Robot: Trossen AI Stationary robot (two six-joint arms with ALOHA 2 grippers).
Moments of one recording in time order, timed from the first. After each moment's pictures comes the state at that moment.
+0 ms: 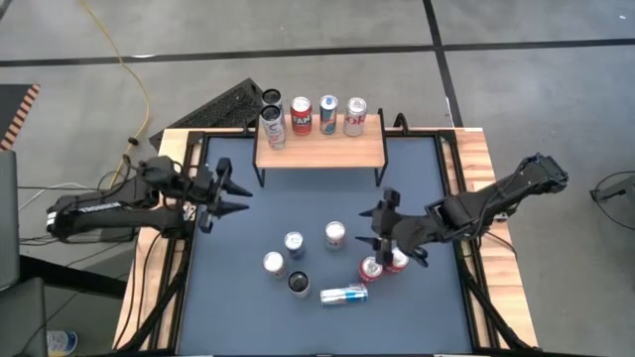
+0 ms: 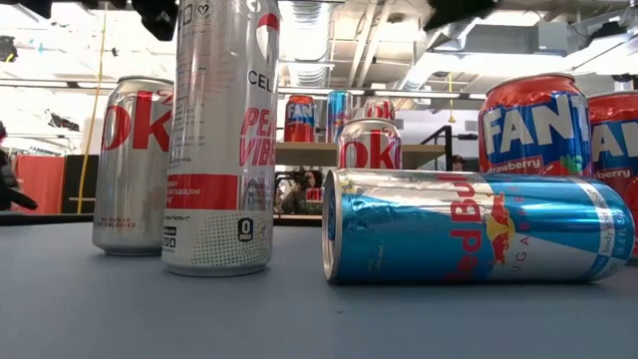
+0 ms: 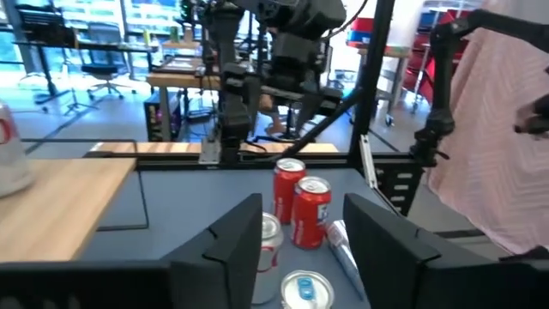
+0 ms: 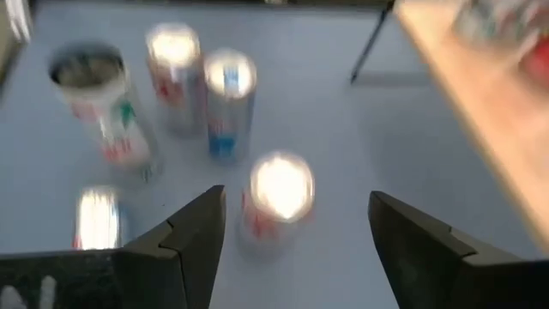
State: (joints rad) left arm 0.20 0.52 0.56 0.02 0.35 -0.10; right arm 0.42 1.27 1.11 -0.61 0.54 0.32
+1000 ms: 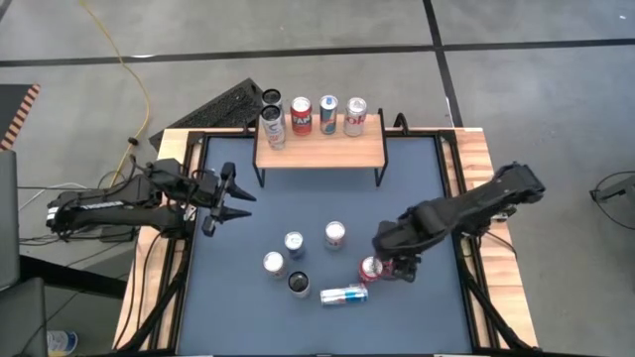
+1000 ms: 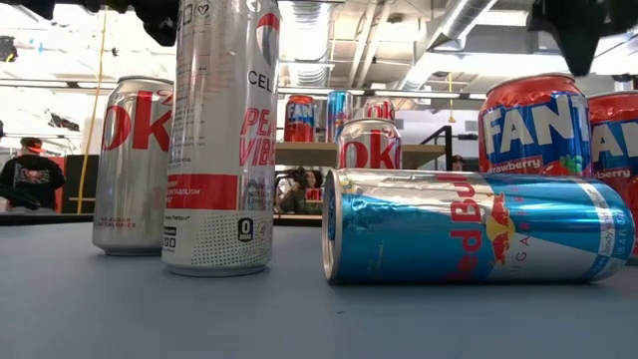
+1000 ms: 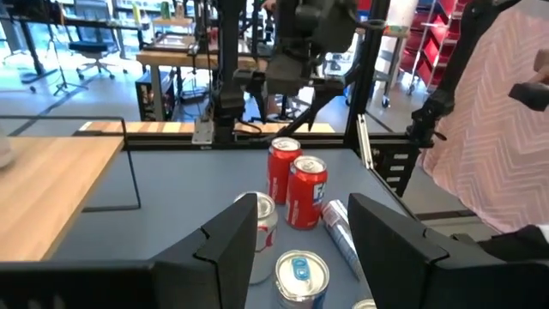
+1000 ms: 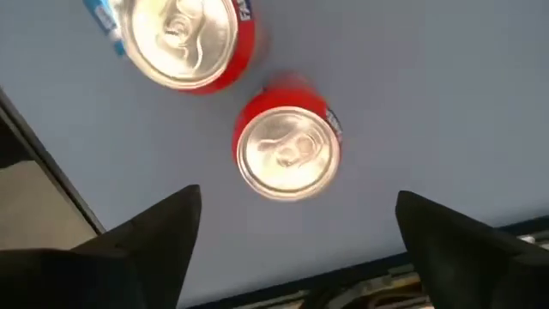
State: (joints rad) left arm 0.16 0.55 0.56 -0.01 0.34 -0.09; right arm 0.39 1.57 1.47 -1.47 -0.06 0.75
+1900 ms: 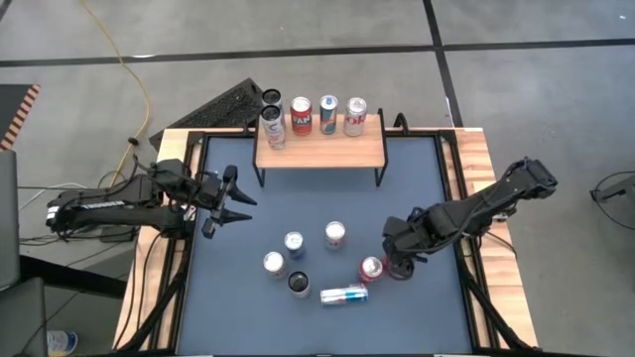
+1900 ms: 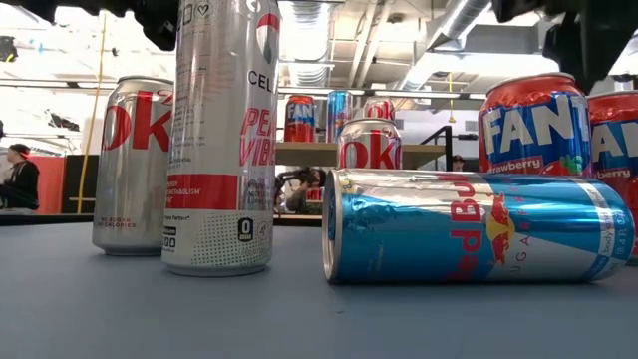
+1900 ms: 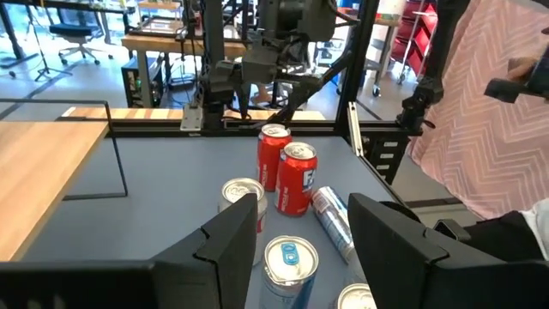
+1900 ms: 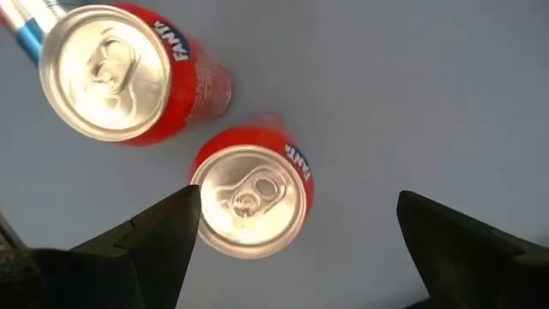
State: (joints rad) left arm 0.16 0.56 0.56 -0.04 0.37 -0.09; right arm 0.44 1.42 1.22 -1.25 0.10 0.91
